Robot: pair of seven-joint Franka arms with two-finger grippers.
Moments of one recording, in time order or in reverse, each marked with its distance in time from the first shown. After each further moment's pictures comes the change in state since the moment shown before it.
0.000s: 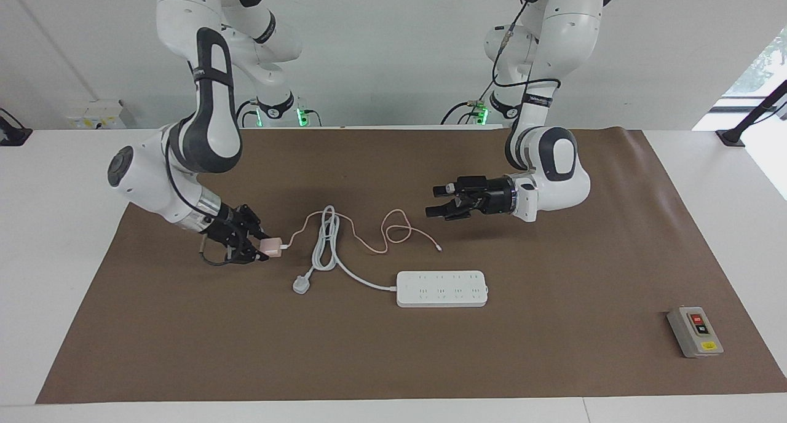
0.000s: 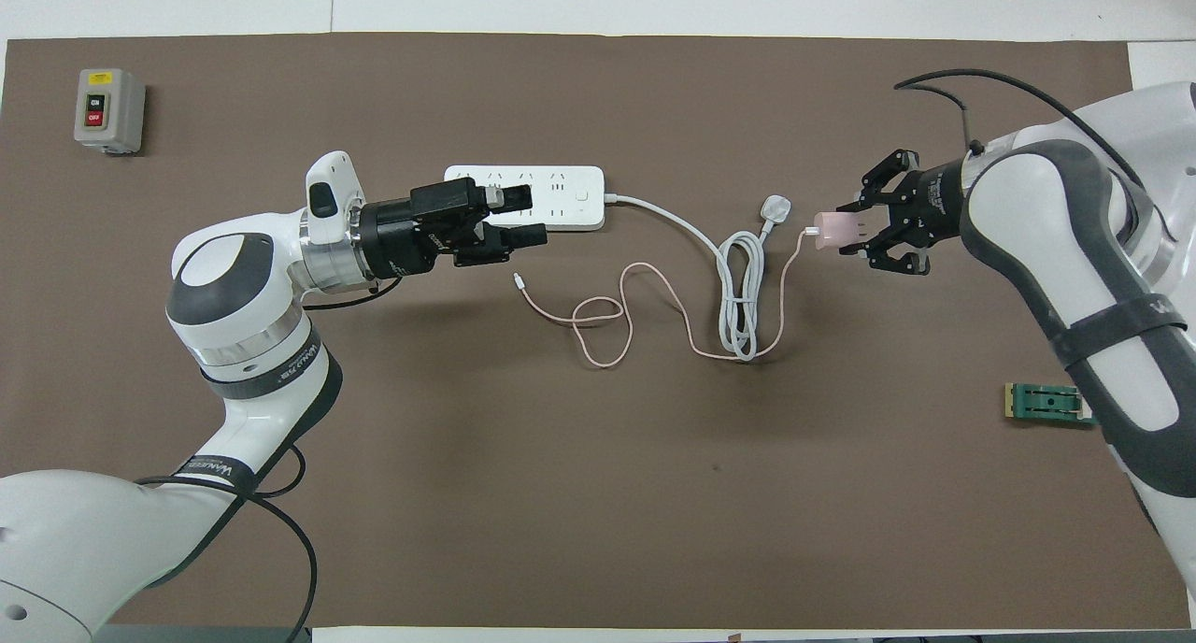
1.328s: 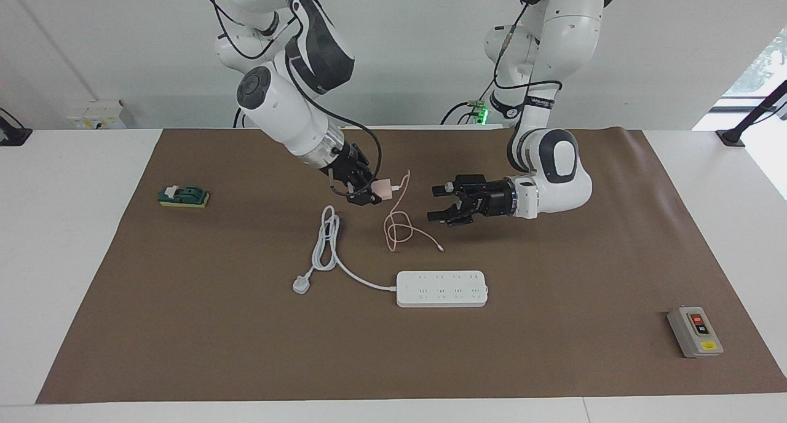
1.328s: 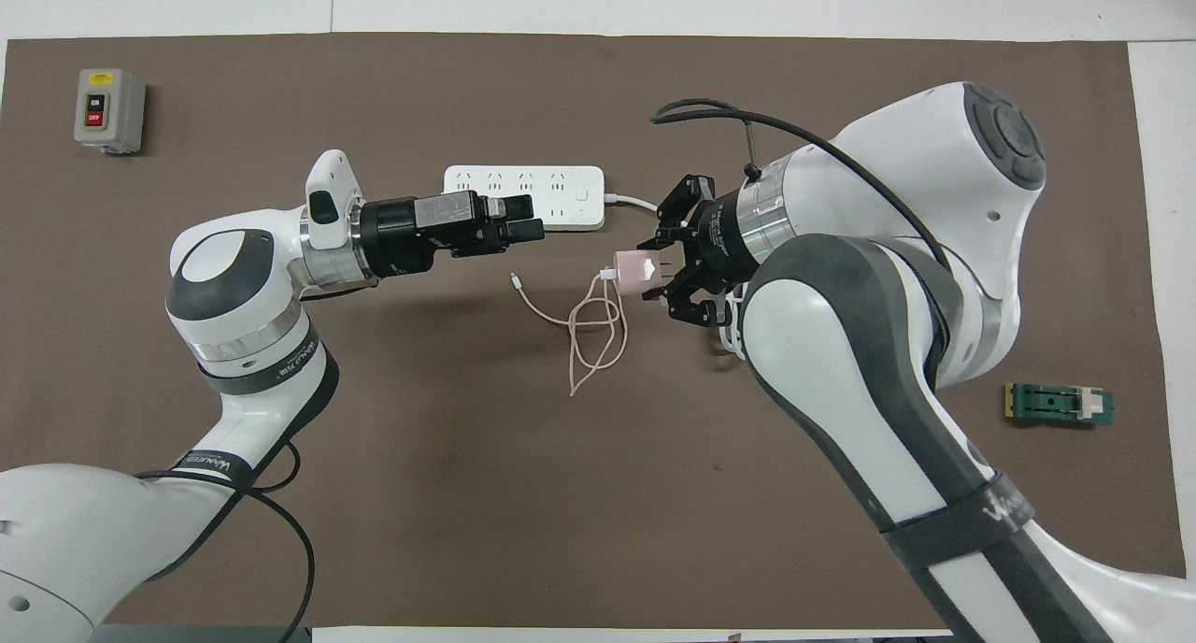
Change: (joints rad) left arm 0.001 0.012 0.004 0.013 0.033 -0.001 0.150; right arm 0.356 -0.117 0.004 0.070 0.029 -0.038 0.346
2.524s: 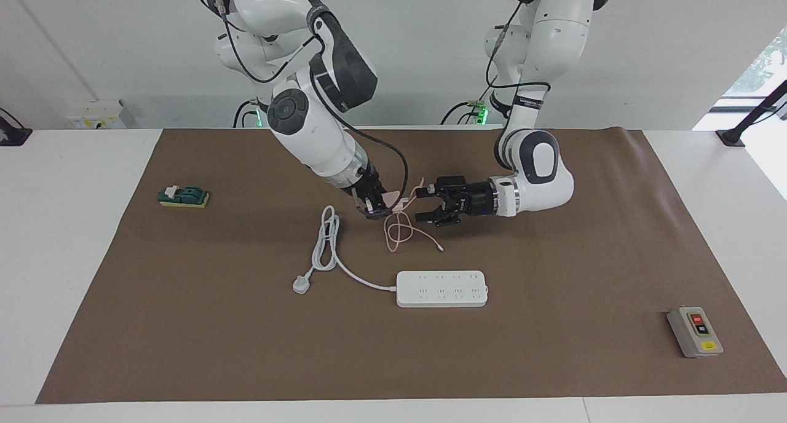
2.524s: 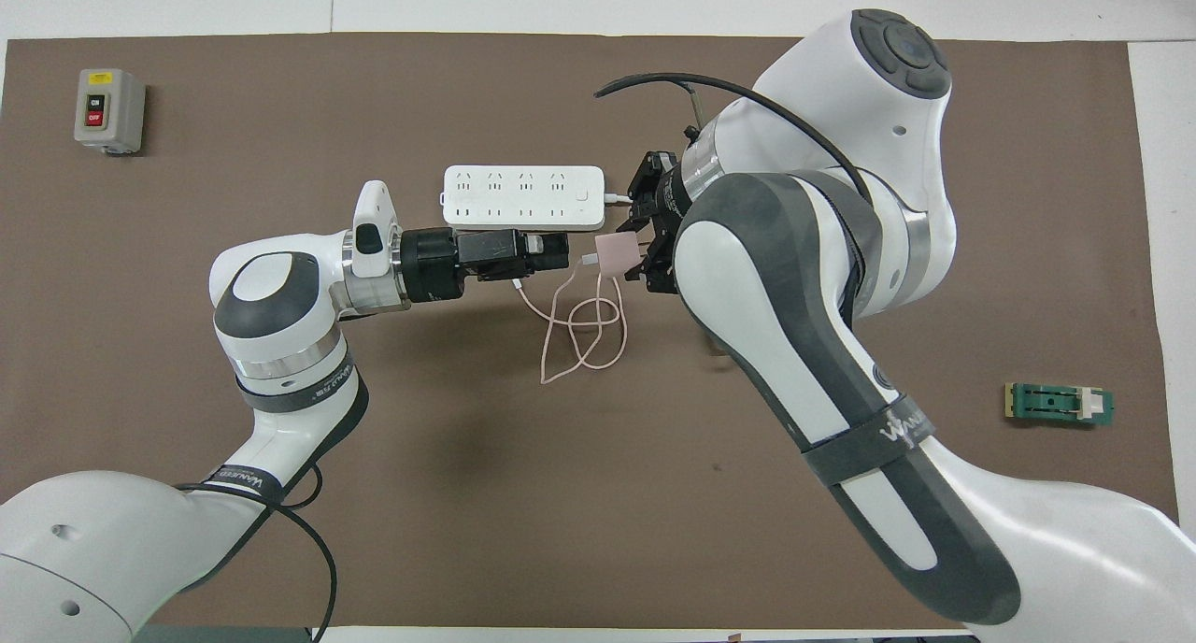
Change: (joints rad) left arm -0.057 0.004 -0.007 -0.048 0.009 0.070 0.081; right arm 0.018 0.202 -0.010 0.288 -0.099 -0.167 0.060
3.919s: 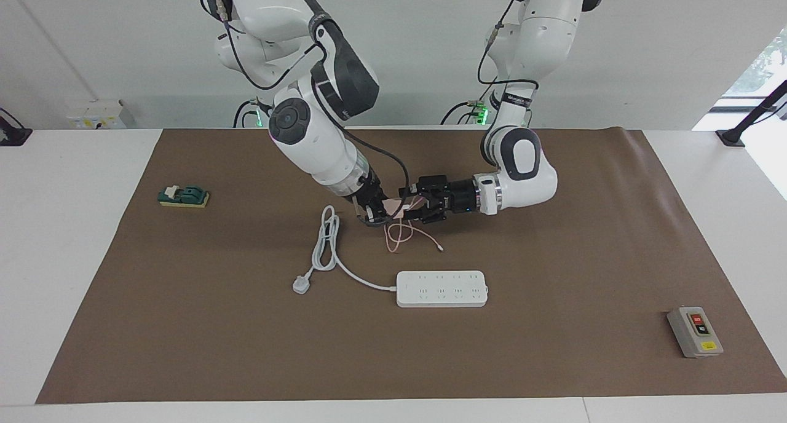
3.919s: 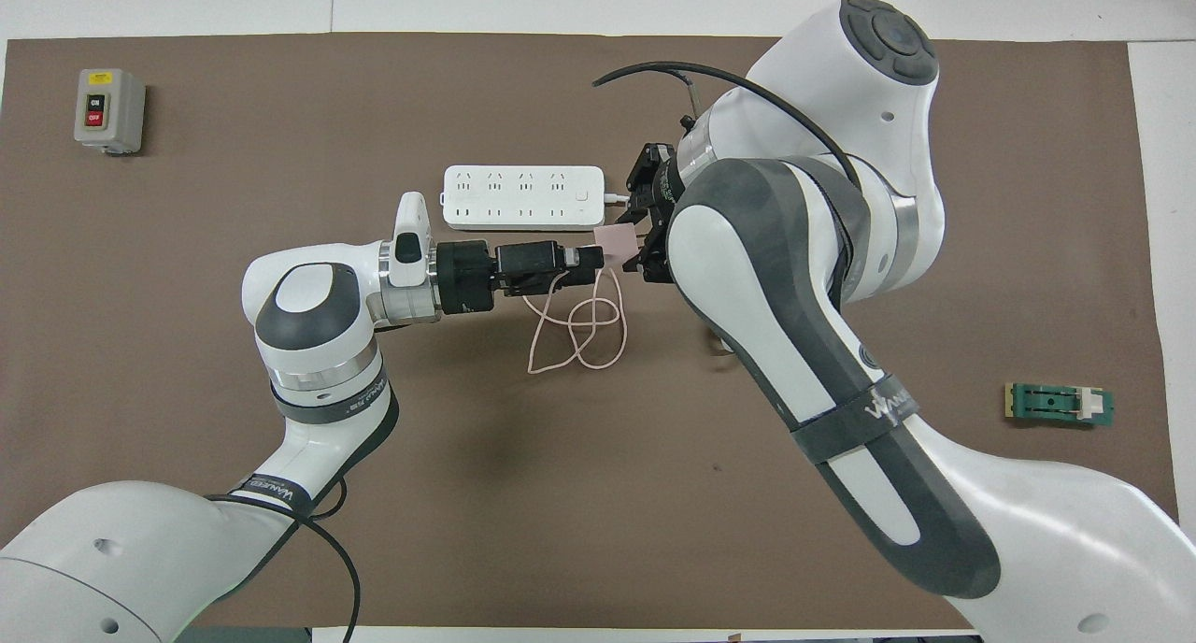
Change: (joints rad) left arm -0.065 0.000 -0.006 0.000 -0.006 0.081 -0.074; right arm -0.002 0.036 -0.003 0.037 -0.001 -0.006 0.012
